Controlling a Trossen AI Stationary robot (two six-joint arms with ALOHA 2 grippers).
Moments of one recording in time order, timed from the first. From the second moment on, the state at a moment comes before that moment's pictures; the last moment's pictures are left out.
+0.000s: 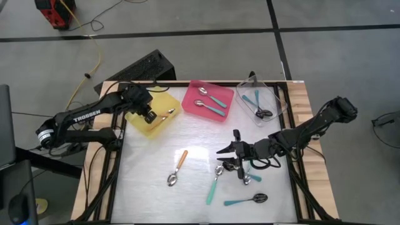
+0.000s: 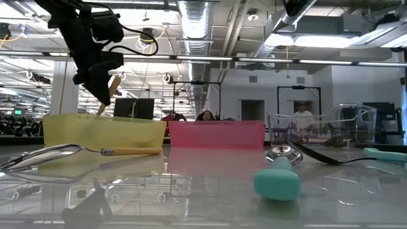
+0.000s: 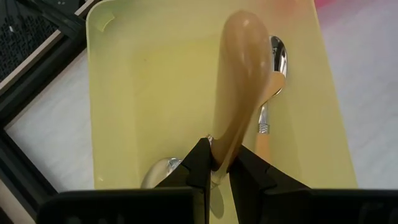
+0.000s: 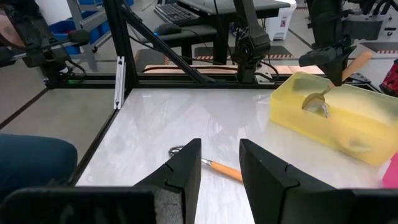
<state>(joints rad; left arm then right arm) 0.65 1.03 0.73 -0.78 -0.11 -0.08 0.44 1.26 0.83 0.18 0.40 0.13</state>
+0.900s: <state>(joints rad) 0.65 1.11 0.72 -0.79 -0.12 -0.08 0.44 1.26 0.83 0.18 0.40 0.13</state>
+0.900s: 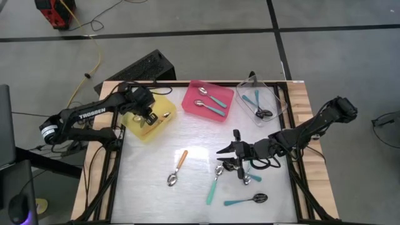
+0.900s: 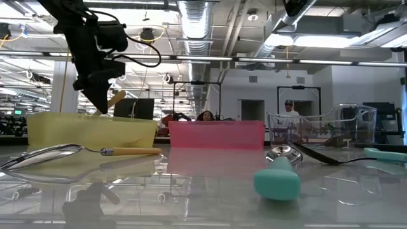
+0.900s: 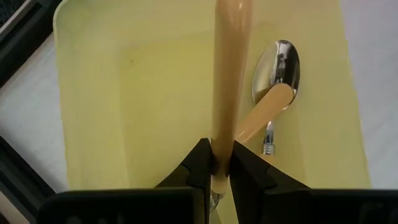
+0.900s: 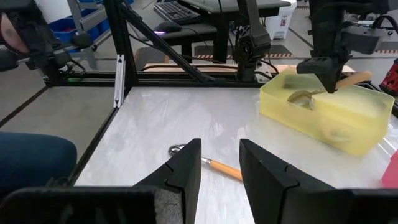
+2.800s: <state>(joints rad) 0.66 1.09 0.72 -0.78 -0.06 -0.01 0.44 1.26 0.83 0.16 0.40 0.13</state>
